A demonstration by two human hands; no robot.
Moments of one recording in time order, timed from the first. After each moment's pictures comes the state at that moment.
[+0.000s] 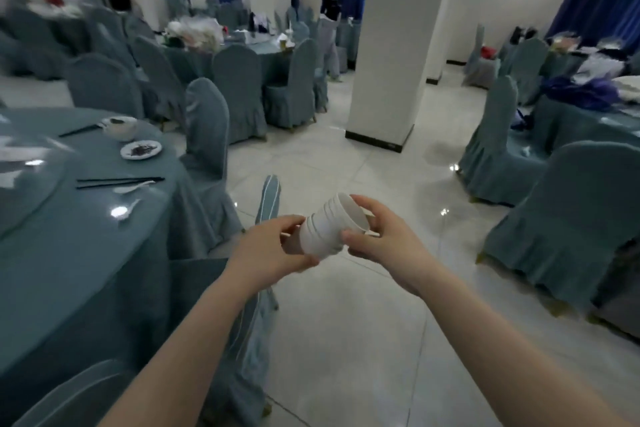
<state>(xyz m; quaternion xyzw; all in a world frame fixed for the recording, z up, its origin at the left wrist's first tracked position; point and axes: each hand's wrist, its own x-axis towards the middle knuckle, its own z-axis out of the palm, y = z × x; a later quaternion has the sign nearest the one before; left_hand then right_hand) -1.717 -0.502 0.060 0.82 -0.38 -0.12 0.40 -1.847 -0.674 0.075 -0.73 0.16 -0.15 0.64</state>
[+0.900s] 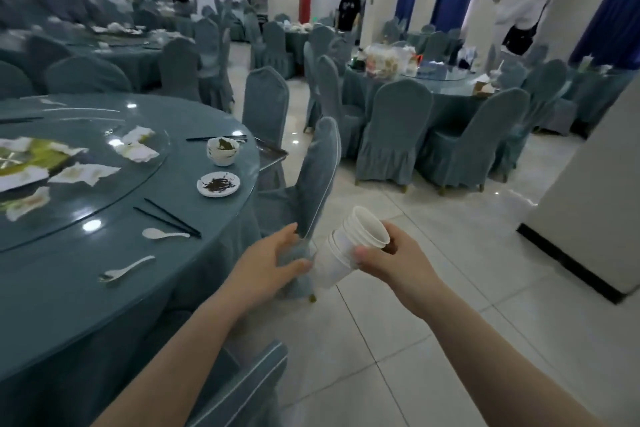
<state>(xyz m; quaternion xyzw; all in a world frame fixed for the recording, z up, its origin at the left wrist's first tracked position) -1.320 -0.737 0.040 0.89 -0.07 -0.02 0.45 -1.314 -0.970 0.054 -0.71 -0.04 0.05 0.70</state>
